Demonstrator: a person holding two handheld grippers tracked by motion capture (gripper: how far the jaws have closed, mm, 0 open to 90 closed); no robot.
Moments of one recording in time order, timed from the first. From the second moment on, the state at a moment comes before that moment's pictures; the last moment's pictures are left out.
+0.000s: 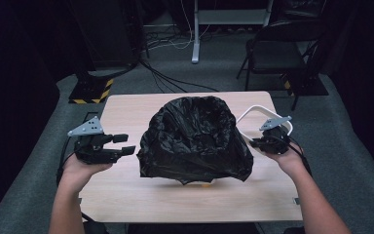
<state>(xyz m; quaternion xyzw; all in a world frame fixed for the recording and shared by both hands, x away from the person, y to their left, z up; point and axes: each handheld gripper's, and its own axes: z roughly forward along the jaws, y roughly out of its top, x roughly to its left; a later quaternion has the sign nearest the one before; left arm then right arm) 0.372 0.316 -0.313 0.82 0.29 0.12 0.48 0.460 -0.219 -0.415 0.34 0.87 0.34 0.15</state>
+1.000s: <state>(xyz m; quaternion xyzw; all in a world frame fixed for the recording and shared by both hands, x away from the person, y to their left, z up) 0.381 0.291 -0.272 0.84 0.24 0.11 0.47 0.451 -0.202 -0.295 0.29 0.87 0.36 0.16</state>
